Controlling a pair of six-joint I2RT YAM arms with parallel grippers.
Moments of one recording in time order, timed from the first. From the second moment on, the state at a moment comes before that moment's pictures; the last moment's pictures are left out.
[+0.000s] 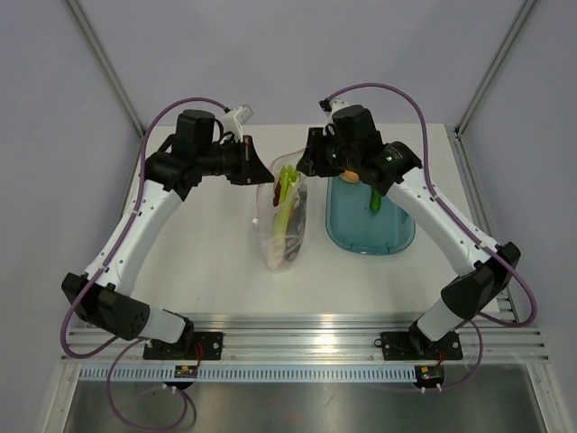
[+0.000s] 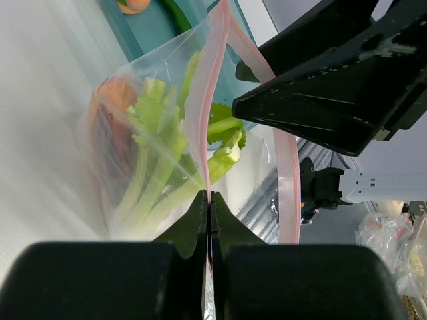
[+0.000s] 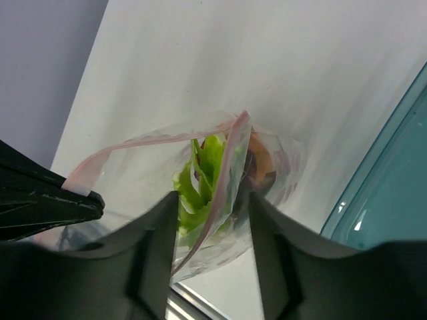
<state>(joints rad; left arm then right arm) -0.38 1.41 1.58 -0.74 0.62 -0.36 0.64 1.60 1.76 -0.70 -0.07 0.46</state>
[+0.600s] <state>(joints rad) -0.38 1.53 1.78 -0.75 0.48 -0.28 0.52 1.61 1.64 -0.58 -0.04 0.74</state>
